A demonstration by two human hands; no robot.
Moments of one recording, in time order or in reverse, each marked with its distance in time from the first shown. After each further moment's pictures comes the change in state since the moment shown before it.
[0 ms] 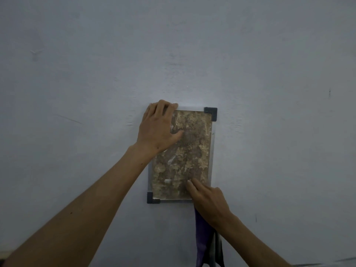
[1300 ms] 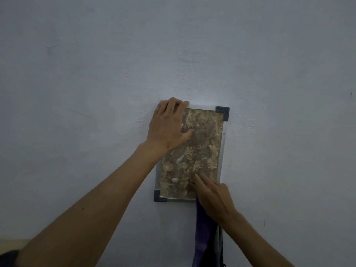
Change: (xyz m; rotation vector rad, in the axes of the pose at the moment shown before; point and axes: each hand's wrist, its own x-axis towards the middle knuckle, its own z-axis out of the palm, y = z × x) left_hand -0.001 -0.001 0.002 0.004 0.022 0.009; right_hand 0.019 0.001 0.003 0.060 0.065 0.013
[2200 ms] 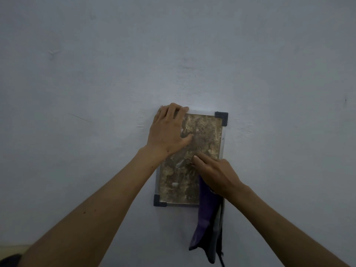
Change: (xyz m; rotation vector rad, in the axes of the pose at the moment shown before) left_hand 0.000 0.001 -0.002 0.000 -0.006 -0.002; right_hand 0.063 0.031 -0.046 -0.085 -0.015 -0.228
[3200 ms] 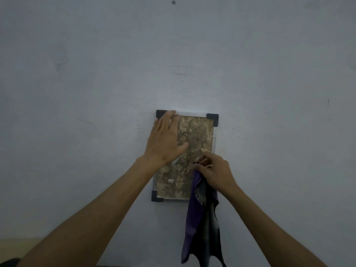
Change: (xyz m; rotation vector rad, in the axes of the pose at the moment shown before) left_hand -0.024 0.024 -0.013 -0.081 -0.108 -0.074; right_hand -0.008 -0.015 -0.034 0.795 -0.037 0.830
